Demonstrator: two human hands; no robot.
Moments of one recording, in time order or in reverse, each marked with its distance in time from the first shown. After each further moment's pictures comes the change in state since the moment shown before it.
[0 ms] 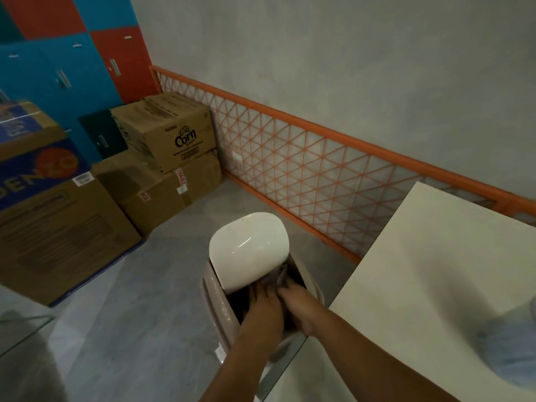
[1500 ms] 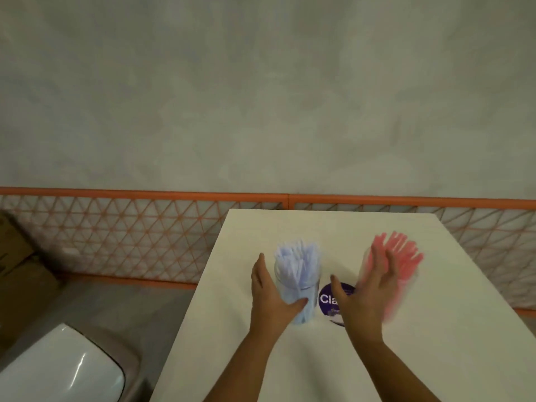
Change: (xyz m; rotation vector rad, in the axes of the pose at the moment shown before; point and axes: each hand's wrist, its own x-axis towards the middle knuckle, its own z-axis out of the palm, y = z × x) left_hand -0.044 0.273 -0.164 -1.234 0.357 0.508; right_hand -0.266 0.142 -0.270 -0.263 1.813 -0.473
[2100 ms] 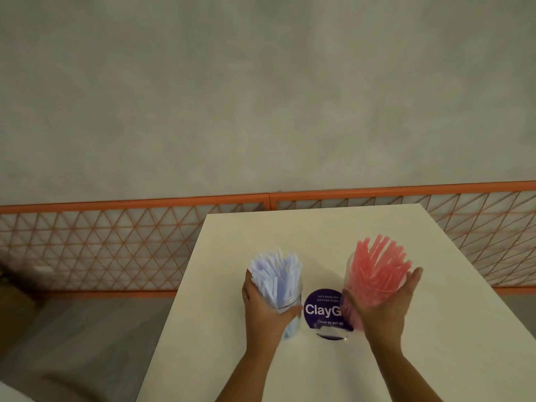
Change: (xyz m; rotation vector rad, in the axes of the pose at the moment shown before) left_hand 0.034 -0.013 0.055 -0.244 0.082 -0.069; right_hand 0.033 0.079 0.000 0.286 -0.046 0.481
